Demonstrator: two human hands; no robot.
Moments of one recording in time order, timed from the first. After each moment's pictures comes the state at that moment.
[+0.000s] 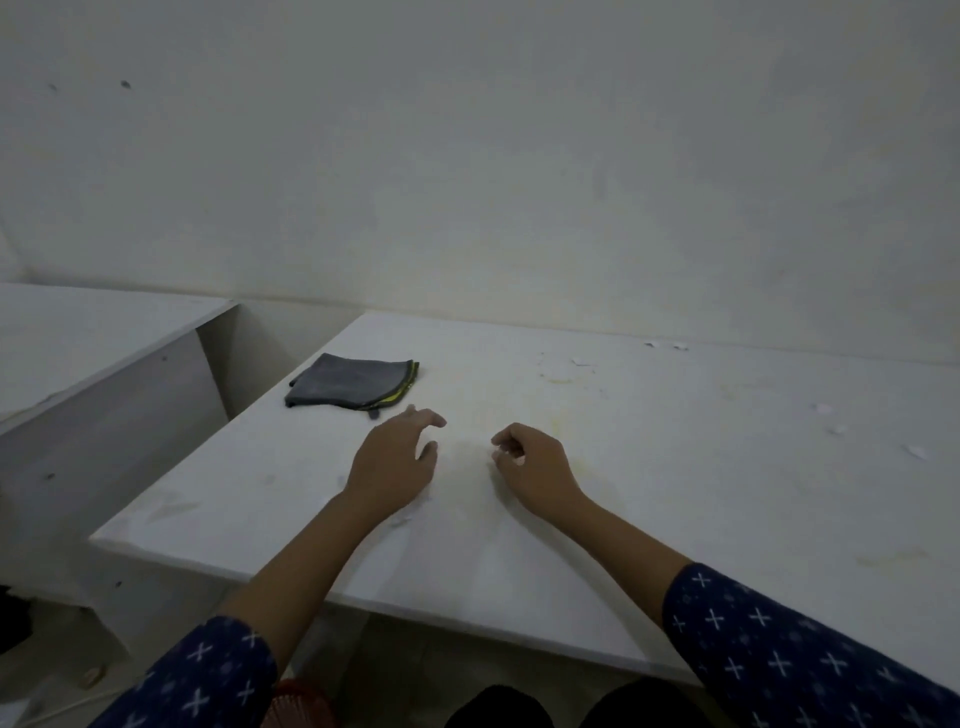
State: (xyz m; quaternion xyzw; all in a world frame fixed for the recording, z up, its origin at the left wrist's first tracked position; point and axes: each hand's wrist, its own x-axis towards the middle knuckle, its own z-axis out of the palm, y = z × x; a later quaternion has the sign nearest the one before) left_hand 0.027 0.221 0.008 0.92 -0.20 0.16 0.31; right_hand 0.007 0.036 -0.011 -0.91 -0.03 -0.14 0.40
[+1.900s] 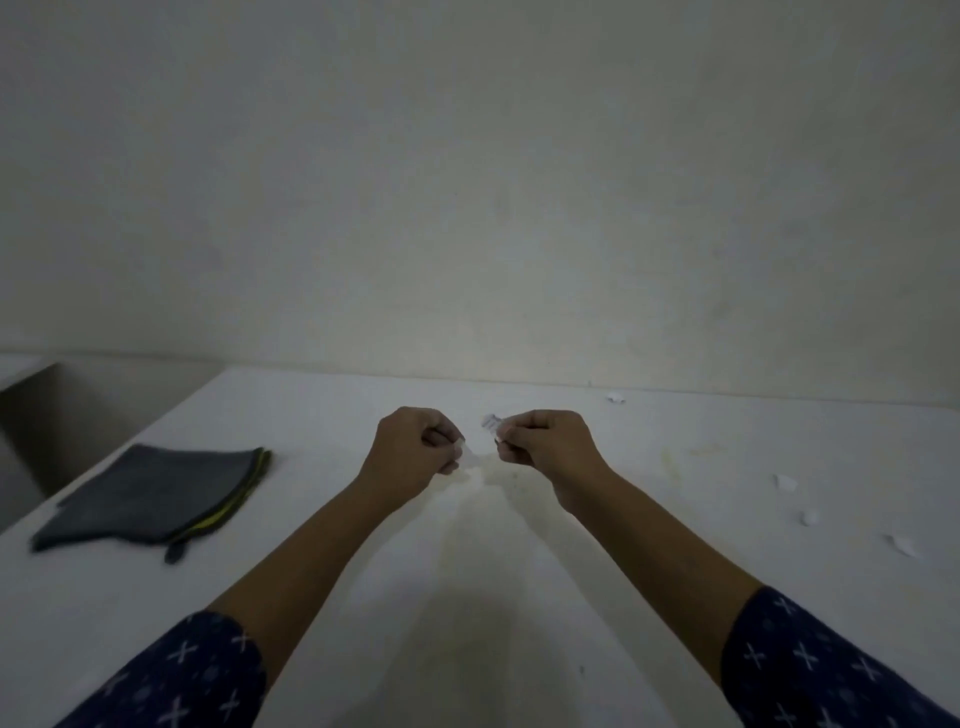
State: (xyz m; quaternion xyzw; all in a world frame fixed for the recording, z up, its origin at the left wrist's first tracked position) left_hand 0.165 0.043 0.047 0.84 -0.19 0.03 0.51; right_hand 0.123 -0.124 0.049 -0.70 0.10 -0.12 0.70
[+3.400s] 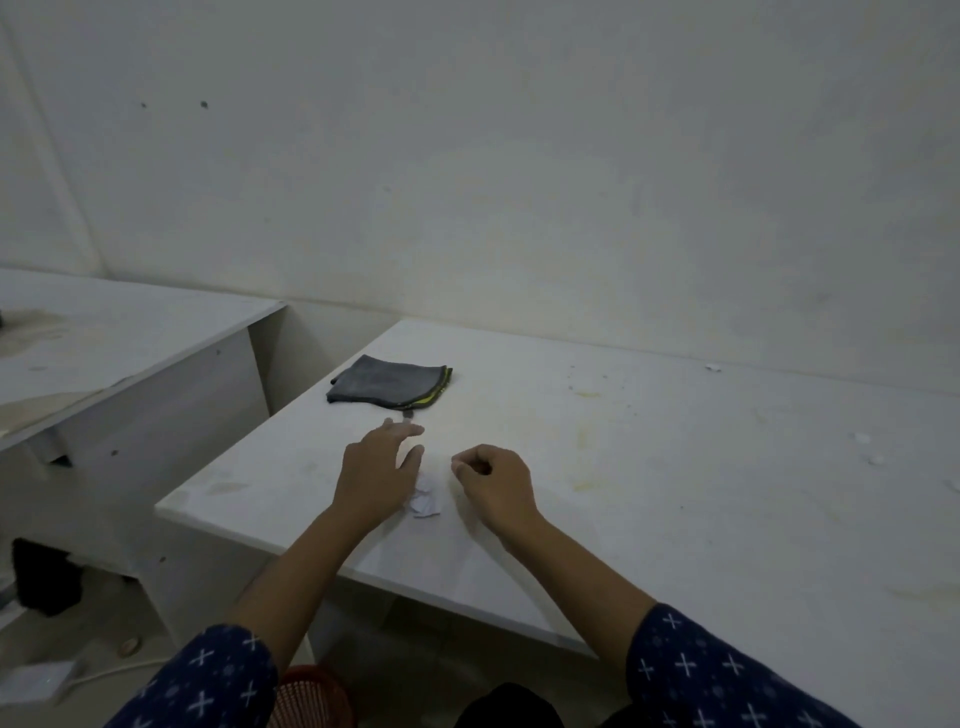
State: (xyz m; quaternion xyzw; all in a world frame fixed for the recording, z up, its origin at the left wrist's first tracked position) left_hand 0.007 0.259 0.003 0.93 -0.08 0.18 0.31; right_hand -0.017 0.111 0.000 -0.84 0.00 -0.11 0.53
